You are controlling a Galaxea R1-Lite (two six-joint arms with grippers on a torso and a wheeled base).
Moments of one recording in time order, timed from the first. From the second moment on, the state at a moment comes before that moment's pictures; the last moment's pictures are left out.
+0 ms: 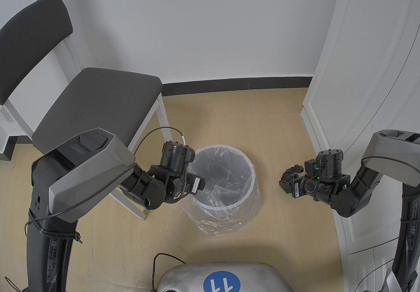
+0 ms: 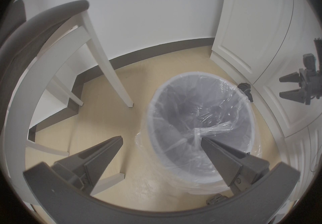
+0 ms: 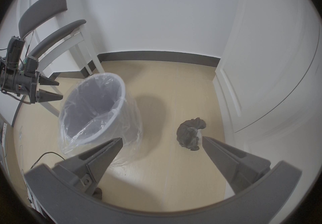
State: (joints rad) left arm -0.51 2.43 -1.28 -0.52 0.25 0.00; right arm 0.26 2.28 -0.78 -1.01 -0.09 -0.07
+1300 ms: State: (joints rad) left arm -0.60 2.63 -1.61 -0.14 0.48 0.03; right arm 0.08 2.18 -0.78 -0.99 0.06 -0.15
